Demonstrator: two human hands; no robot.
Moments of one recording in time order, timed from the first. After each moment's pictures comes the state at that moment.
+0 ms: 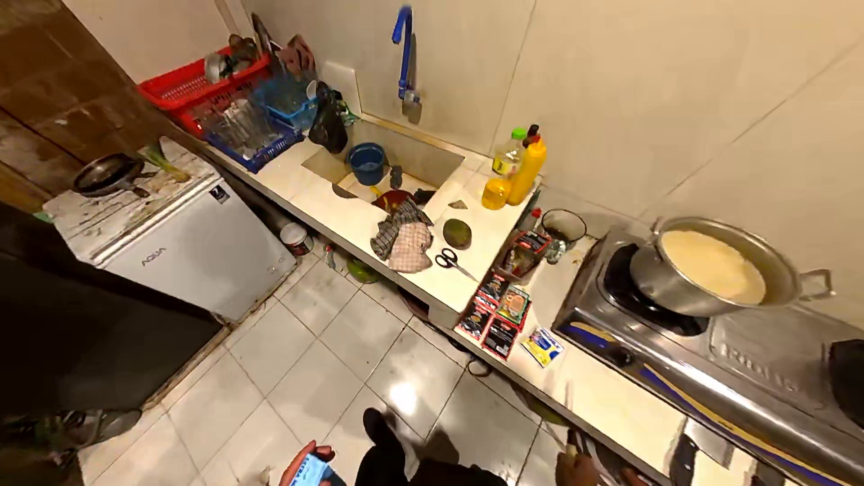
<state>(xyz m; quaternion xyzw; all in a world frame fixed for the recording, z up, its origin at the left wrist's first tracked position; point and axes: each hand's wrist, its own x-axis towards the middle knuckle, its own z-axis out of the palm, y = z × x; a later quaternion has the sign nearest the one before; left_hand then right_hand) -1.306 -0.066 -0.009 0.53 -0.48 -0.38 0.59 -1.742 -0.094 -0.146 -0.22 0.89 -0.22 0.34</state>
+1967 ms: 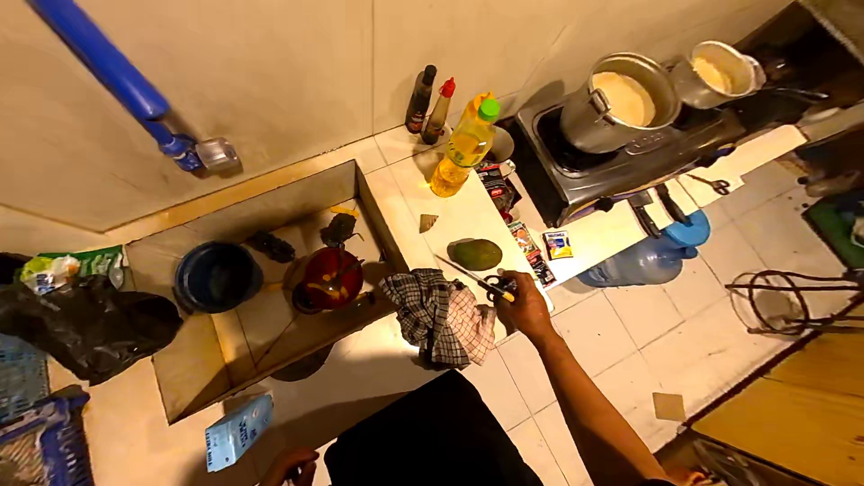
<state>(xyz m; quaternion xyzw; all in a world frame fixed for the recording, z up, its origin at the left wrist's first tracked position) -1.070 -0.798 0.026 0.32 -0.78 -0.53 0.10 -1.512 -0.523 -0.064 -0.19 0.93 -0.28 0.14</state>
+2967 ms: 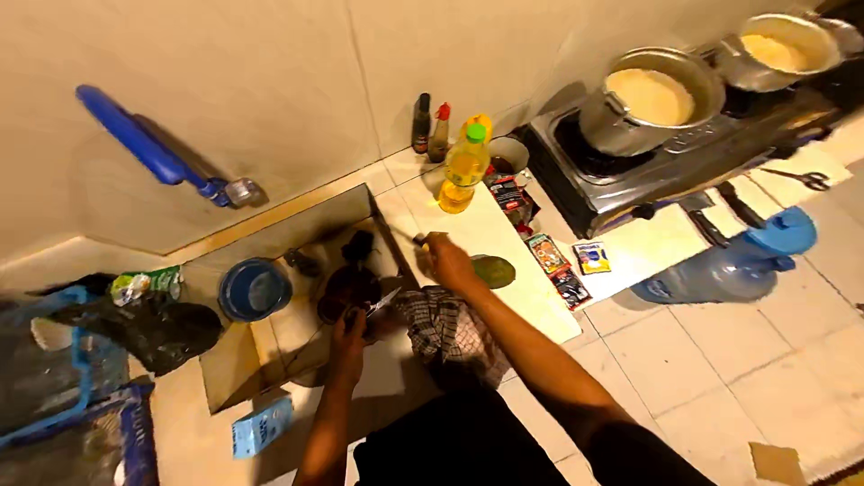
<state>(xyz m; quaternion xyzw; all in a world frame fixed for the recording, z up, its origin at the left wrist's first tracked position) -1.313 -0.829 0.004 0.40 -0.55 -0.72 0.14 -1.552 -0.716 -0.031 -0.33 0.88 -0.29 0.20</state>
